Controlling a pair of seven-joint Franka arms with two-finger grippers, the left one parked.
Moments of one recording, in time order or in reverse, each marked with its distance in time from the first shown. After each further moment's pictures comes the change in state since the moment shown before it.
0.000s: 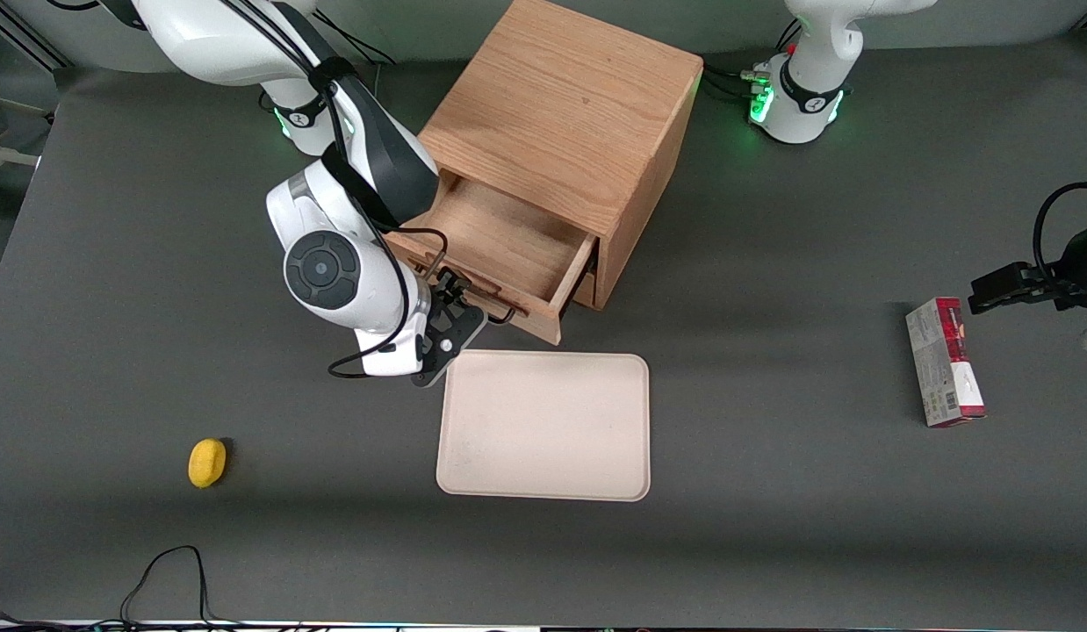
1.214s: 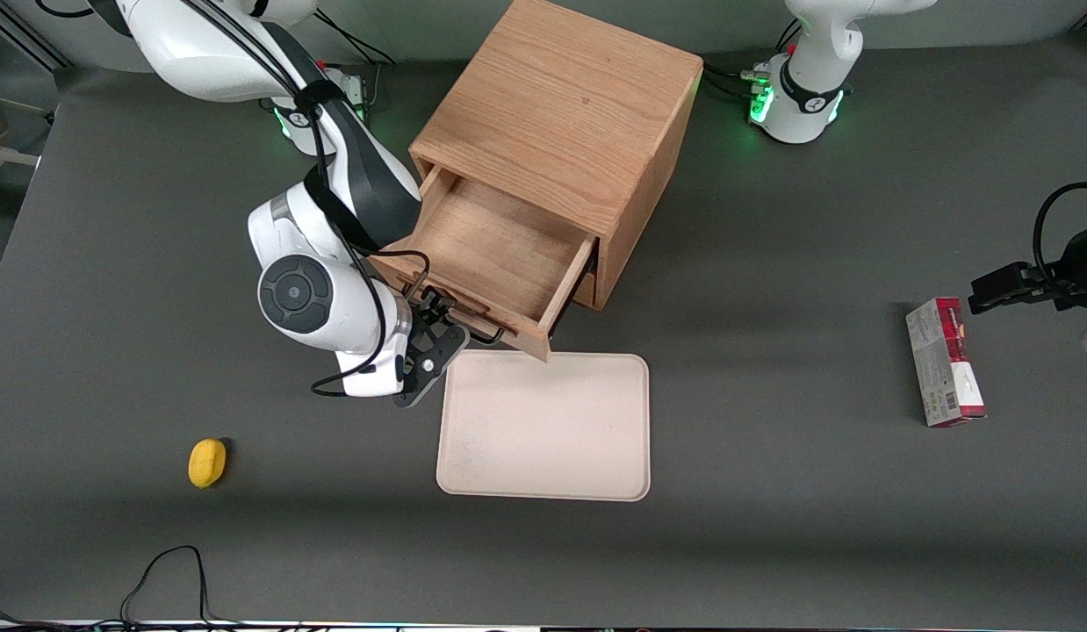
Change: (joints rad) arm -0.042 0.031 -0.003 0.028 -0.004 0.023 -0.055
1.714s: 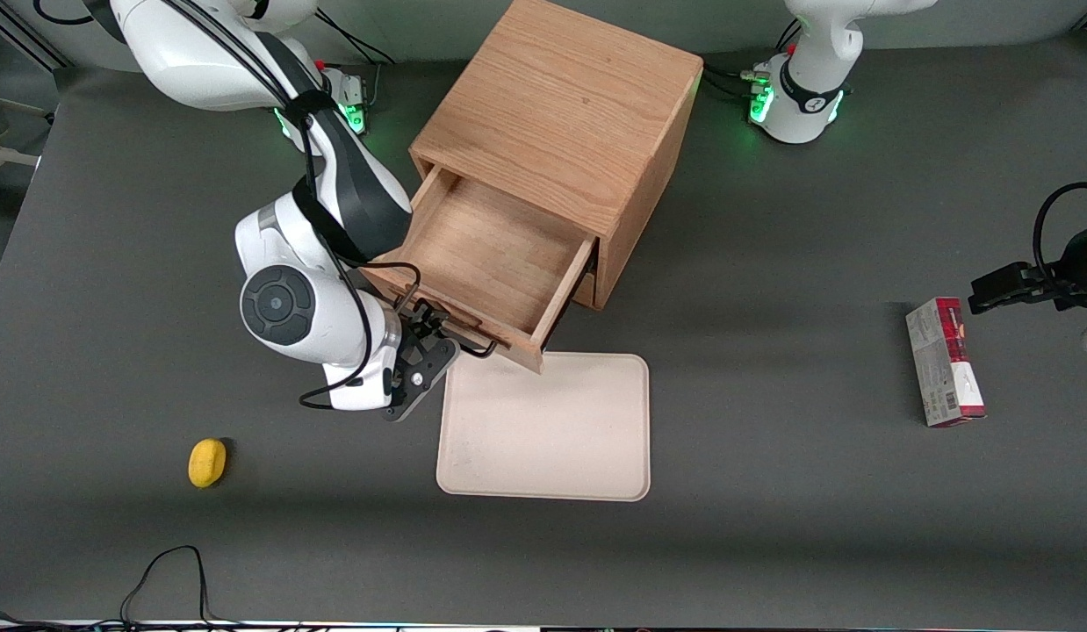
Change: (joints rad) arm -0.019 0.034 -0.003 0.063 -0.002 0.002 -0.008
